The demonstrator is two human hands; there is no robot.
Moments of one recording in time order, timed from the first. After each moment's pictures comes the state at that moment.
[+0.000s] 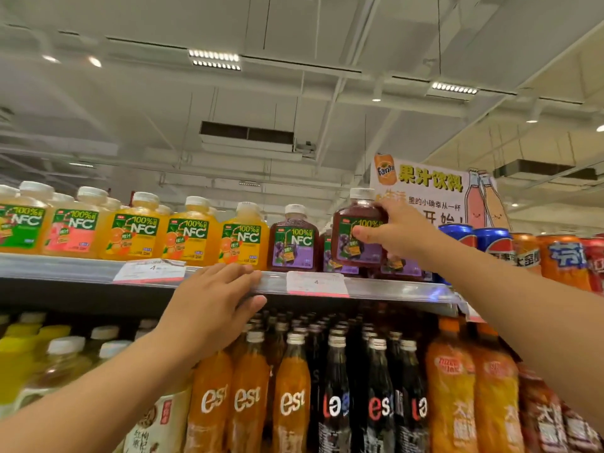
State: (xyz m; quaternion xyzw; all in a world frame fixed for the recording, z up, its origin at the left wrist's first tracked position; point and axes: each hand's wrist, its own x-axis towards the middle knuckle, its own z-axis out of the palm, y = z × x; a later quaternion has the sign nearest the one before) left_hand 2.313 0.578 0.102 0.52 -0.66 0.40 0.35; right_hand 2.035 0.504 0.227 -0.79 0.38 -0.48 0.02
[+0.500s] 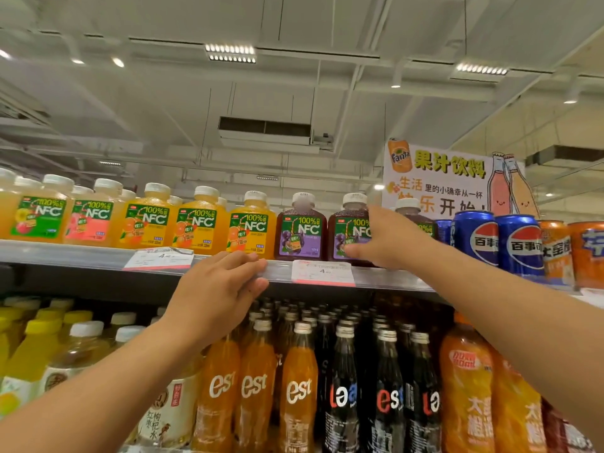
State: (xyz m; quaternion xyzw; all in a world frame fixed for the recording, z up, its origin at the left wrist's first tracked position) left_hand 2.308 0.578 0.099 0.53 -0.64 0.38 0.40; right_hand 2.061 0.487 0.208 -0.80 0.45 -0.37 -0.15
